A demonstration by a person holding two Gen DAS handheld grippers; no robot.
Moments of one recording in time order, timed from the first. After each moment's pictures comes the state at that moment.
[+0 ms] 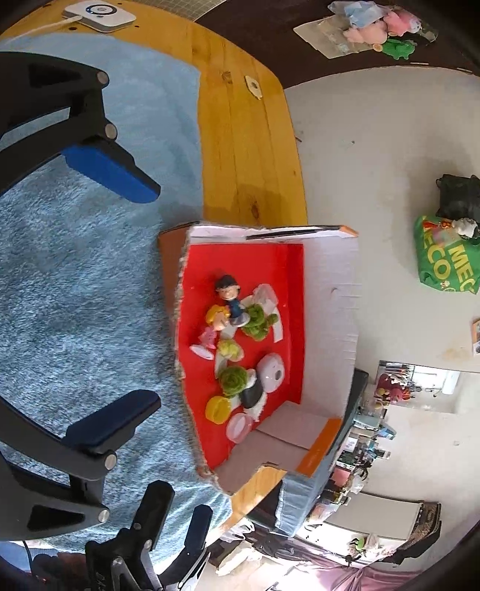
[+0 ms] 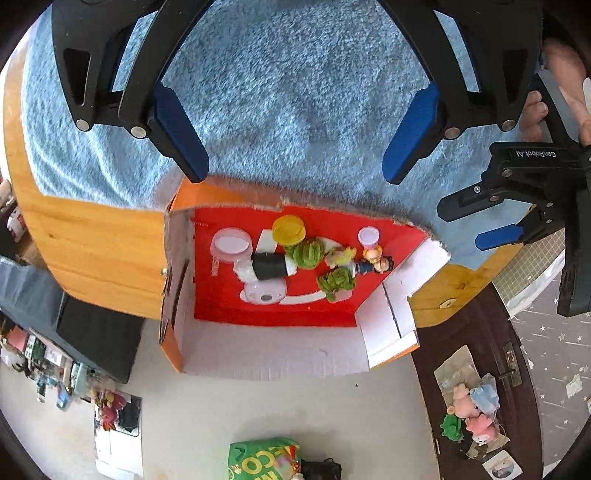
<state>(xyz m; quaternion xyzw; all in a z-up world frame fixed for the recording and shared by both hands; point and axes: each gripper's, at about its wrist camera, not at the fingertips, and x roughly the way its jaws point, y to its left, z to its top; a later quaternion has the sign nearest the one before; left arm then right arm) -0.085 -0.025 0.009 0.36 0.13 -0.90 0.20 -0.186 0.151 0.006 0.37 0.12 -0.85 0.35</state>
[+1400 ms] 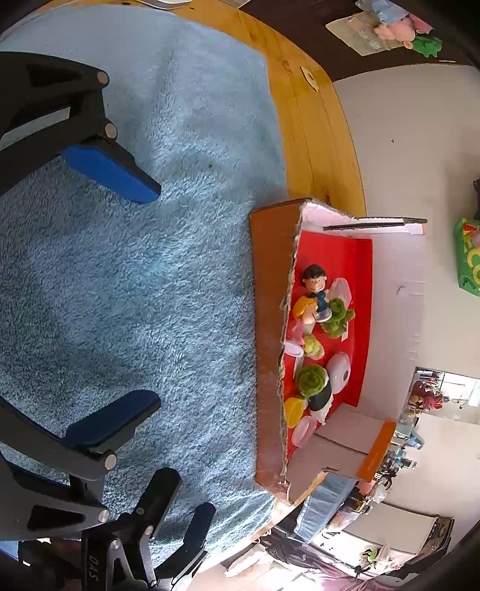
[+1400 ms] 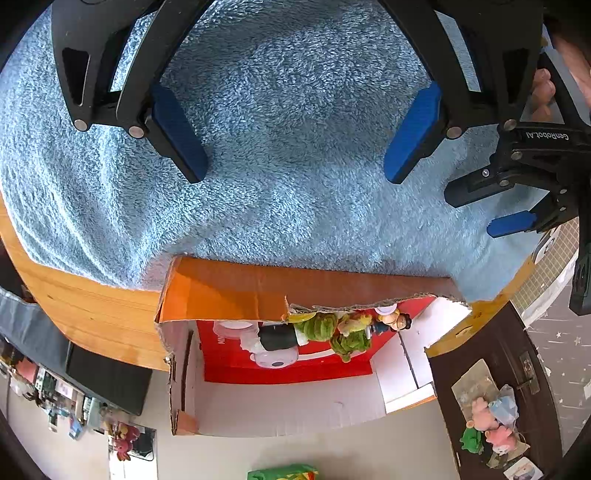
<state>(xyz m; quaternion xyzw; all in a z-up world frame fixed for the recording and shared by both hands) -0.077 -0.004 -0.038 0.42 0.16 -0.87 0.20 -0.173 0.160 -0.039 0.41 0.11 -0.85 0.32</state>
